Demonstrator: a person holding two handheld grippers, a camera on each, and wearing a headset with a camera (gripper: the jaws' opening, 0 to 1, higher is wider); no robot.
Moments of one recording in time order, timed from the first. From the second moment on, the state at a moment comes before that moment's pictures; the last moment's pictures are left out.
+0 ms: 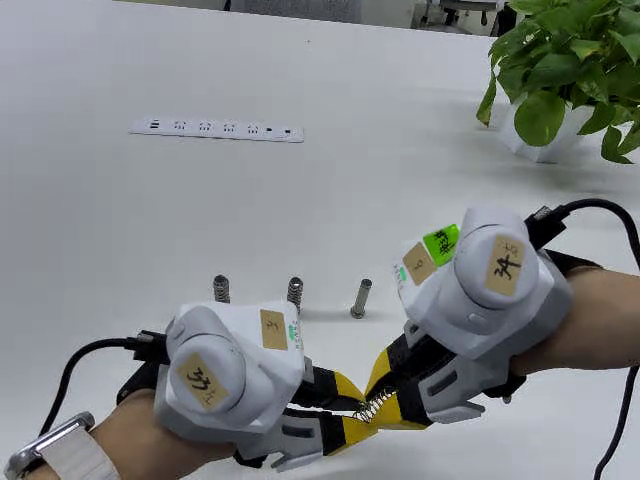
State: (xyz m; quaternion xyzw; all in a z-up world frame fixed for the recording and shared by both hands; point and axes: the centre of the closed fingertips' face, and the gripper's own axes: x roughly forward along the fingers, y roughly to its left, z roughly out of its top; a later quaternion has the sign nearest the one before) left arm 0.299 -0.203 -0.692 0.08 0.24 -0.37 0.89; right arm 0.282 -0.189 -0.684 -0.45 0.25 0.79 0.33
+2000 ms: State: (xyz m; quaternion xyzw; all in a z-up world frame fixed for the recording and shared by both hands) left arm 0.254 -0.057 -0.681 -0.04 0.24 -0.06 0.97; right arm 0.355 -0.156 -0.652 -0.50 0.21 0.77 0.33
